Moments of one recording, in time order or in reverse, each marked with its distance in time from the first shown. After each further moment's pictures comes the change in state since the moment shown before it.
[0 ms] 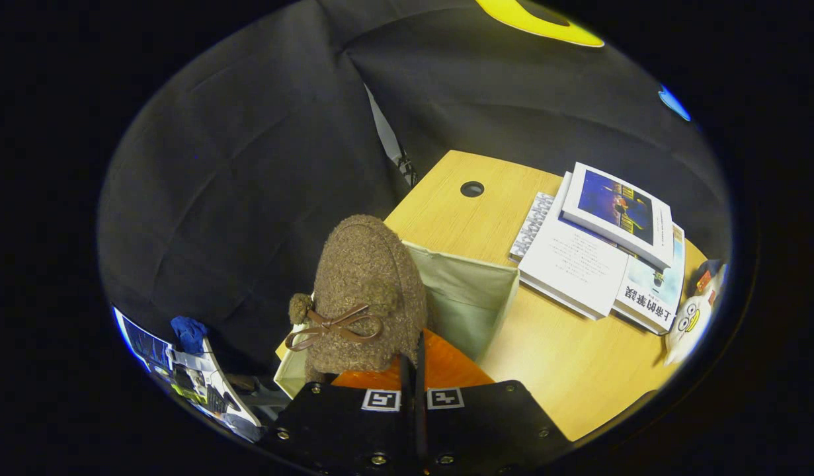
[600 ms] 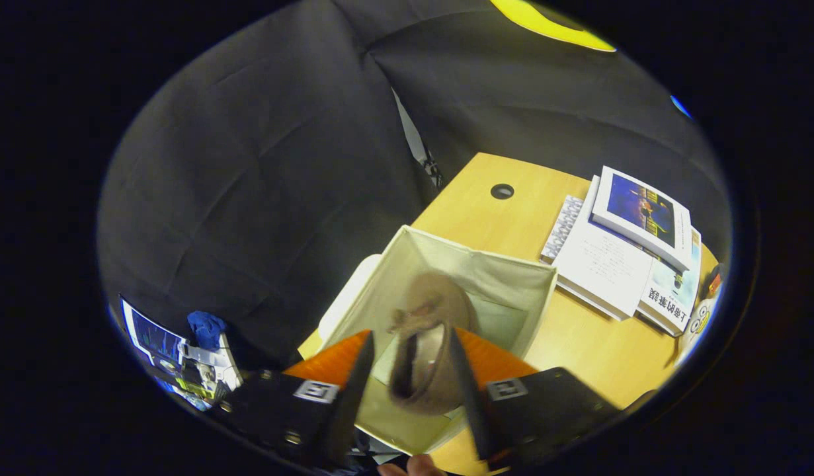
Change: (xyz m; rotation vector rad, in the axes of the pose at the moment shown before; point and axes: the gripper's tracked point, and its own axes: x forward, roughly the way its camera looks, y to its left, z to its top) arm -0.032 0.034 0.013 -0.013 -0.058 0.117
